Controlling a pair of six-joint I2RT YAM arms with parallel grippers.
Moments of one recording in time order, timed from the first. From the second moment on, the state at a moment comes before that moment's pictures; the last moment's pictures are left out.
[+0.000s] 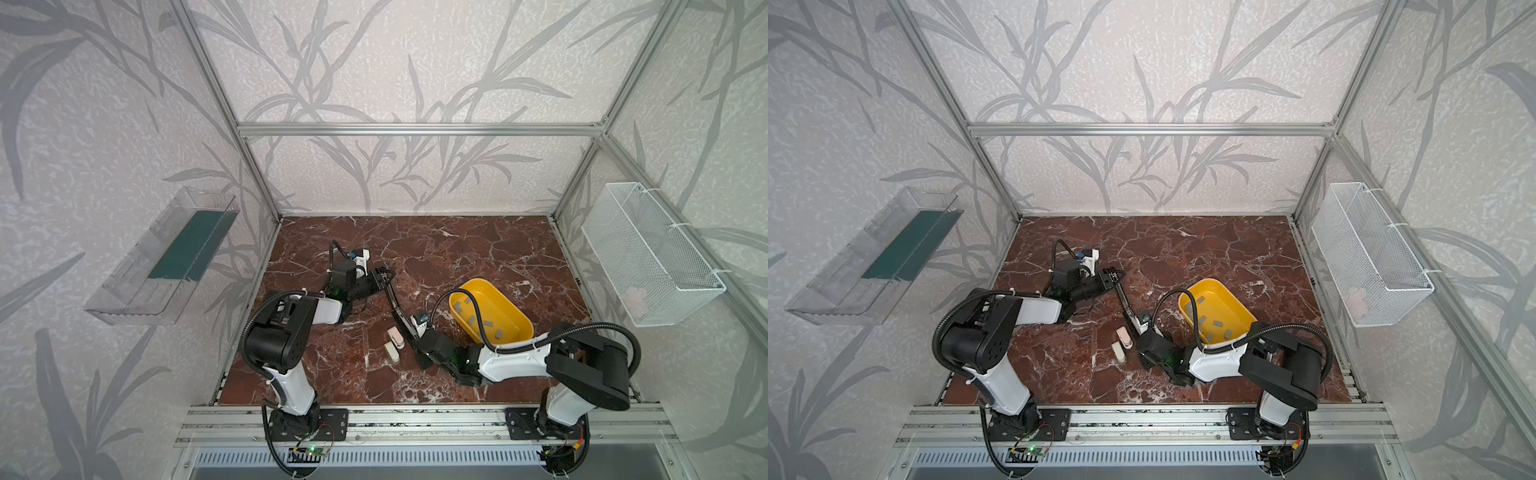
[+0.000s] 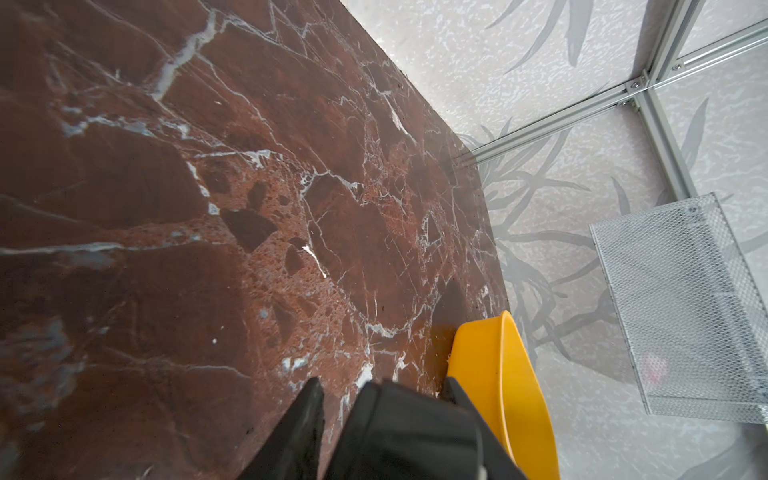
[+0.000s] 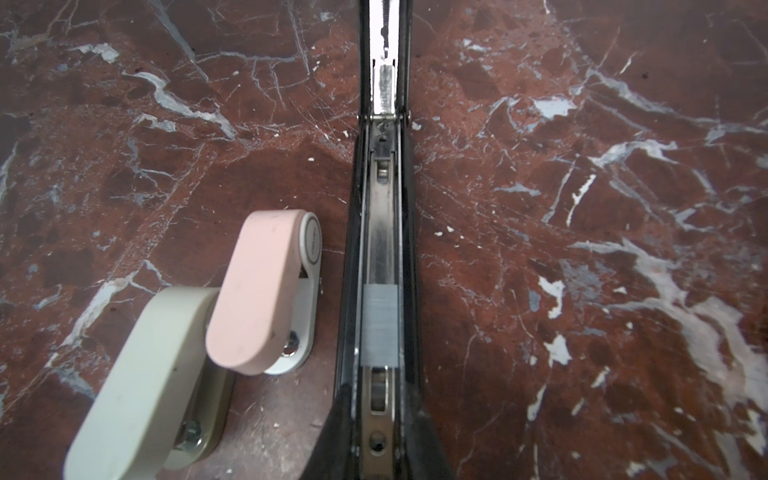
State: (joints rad) left arm -0.26 1.75 0.68 0.63 0.53 -0.79; right arm 1.14 1.65 0.61 0.28 0.35 0.48
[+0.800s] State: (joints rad) left arm -0.47 1.53 0.67 0.38 0.32 -0.34; right arm 1.14 1.77 0.46 0.76 0.42 0.35
